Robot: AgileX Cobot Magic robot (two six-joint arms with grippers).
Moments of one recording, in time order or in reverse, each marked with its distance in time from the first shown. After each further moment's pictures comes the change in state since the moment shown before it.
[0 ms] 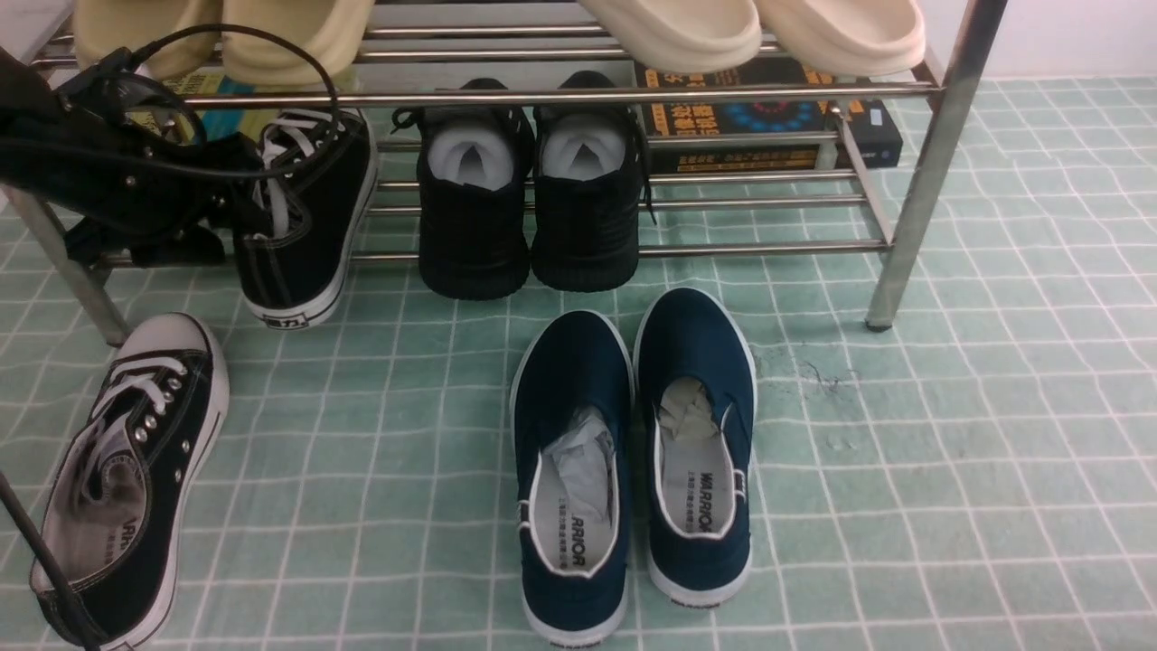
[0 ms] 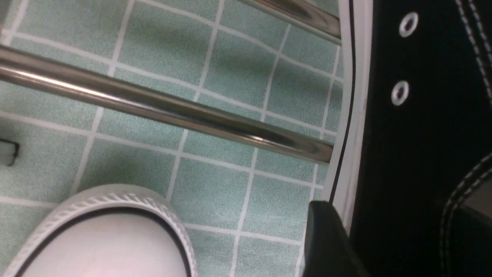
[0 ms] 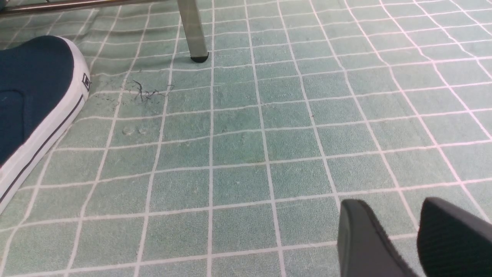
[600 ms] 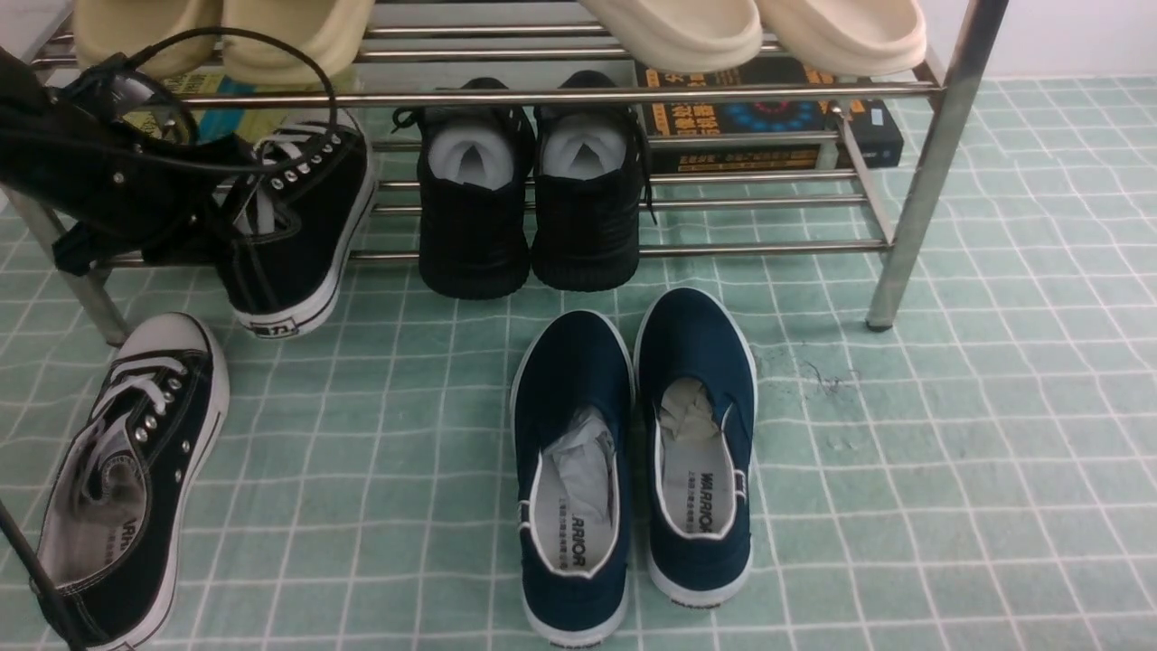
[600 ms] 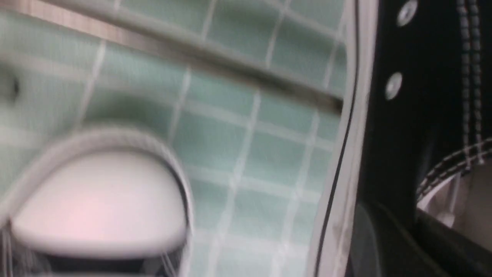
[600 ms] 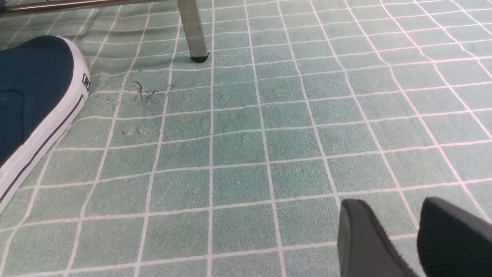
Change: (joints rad) right arm 0.000 0.000 0.000 0.000 0.000 0.000; left arm 0.000 -0.063 -0.007 0.035 0.166 -0.099
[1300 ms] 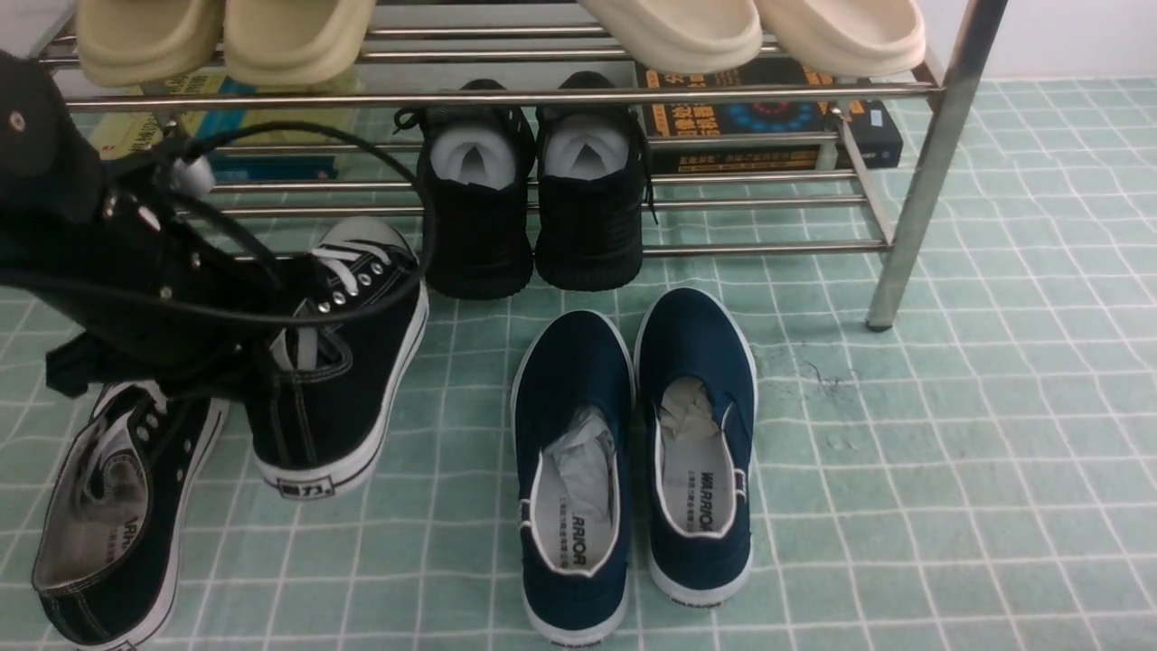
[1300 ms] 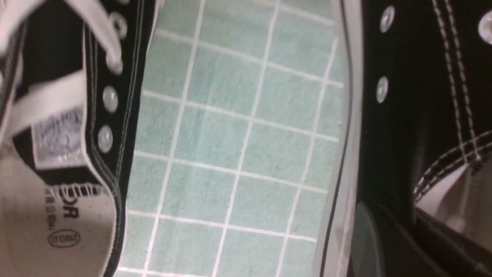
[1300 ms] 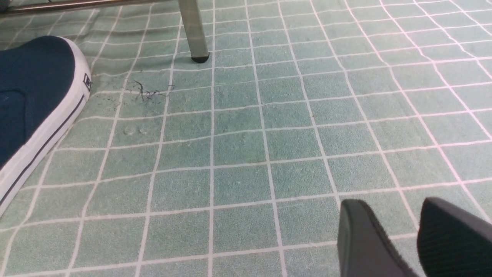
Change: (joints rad) right arm 0.000 0.000 0.000 0.000 0.000 0.000; left arm -0.279 -0.387 0.416 0.344 -0.015 -0.378
